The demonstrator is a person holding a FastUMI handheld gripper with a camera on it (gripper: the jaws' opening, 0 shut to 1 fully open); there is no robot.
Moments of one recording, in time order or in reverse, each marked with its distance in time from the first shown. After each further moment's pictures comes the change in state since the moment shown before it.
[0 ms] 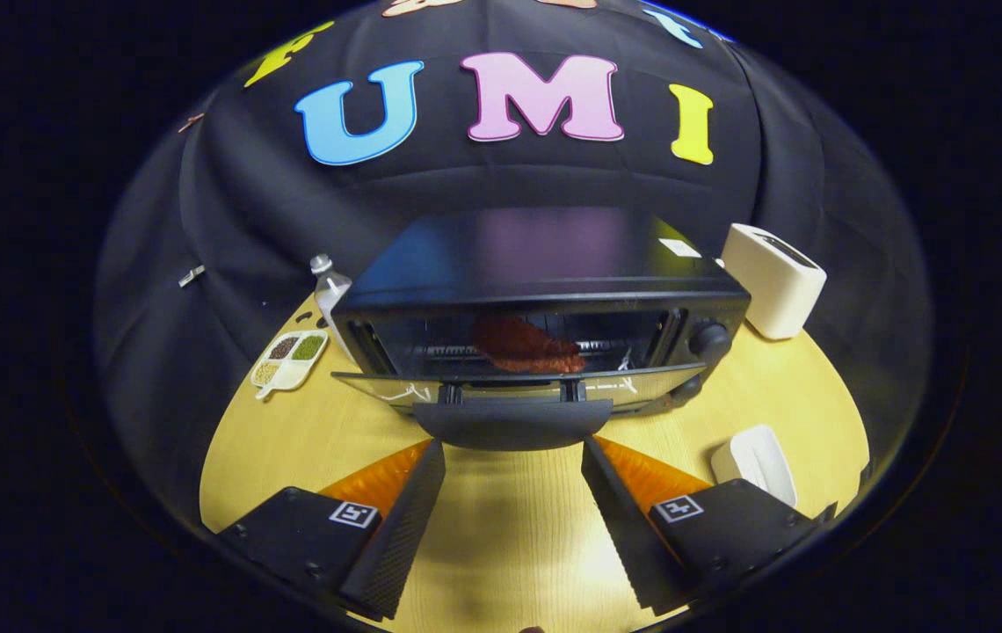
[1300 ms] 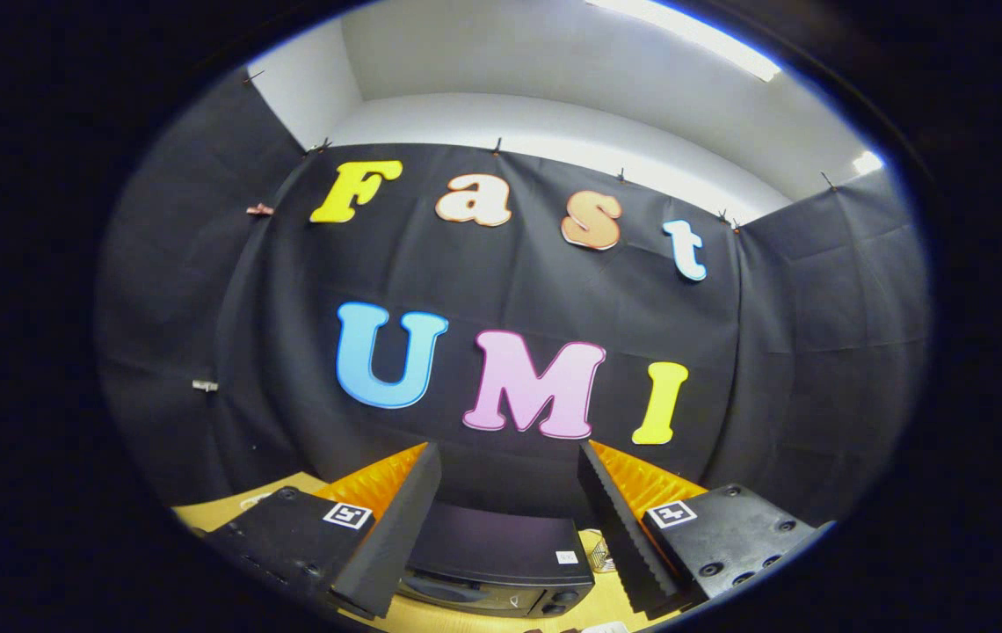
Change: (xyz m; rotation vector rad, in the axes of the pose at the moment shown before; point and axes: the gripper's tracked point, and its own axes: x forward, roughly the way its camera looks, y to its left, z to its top) arm -0.210 -0.021 0.264 -0.186 -0.843 -0.058
